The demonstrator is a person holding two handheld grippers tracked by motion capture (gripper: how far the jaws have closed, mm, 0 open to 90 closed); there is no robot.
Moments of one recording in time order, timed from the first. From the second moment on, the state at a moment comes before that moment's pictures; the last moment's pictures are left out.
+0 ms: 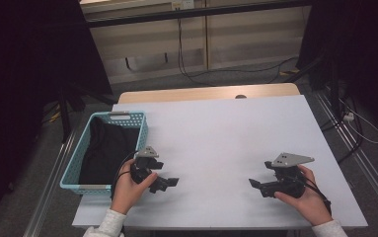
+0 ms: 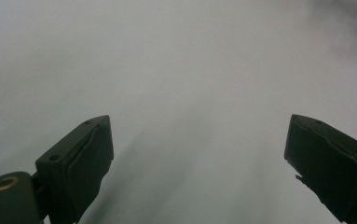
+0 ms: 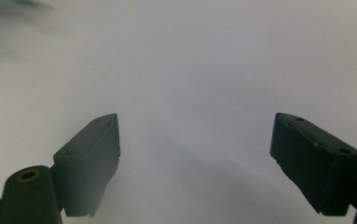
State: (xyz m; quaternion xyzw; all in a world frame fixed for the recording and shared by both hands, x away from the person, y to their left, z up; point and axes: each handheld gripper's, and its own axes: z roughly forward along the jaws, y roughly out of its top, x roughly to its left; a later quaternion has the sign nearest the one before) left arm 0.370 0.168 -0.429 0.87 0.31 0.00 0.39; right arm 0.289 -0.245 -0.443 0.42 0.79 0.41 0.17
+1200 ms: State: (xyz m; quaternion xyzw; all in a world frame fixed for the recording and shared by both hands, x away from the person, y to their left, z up) left arm 0.356 0.173 -0.431 0.87 0.30 -0.01 0.39; right arm 0.279 -0.266 -0.444 0.43 0.79 0.41 0.18
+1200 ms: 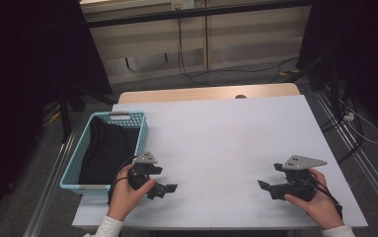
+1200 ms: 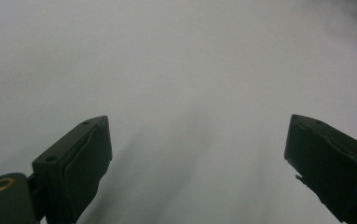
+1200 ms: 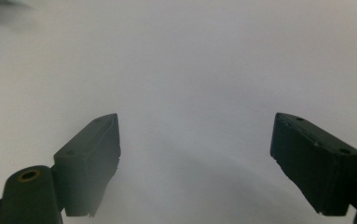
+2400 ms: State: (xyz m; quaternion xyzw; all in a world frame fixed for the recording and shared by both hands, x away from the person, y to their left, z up) left arm 0.353 0.177 -0.433 0.87 0.30 -0.01 0.39; right arm 0.272 -0.277 -0.447 0.43 0.79 0.40 0.18
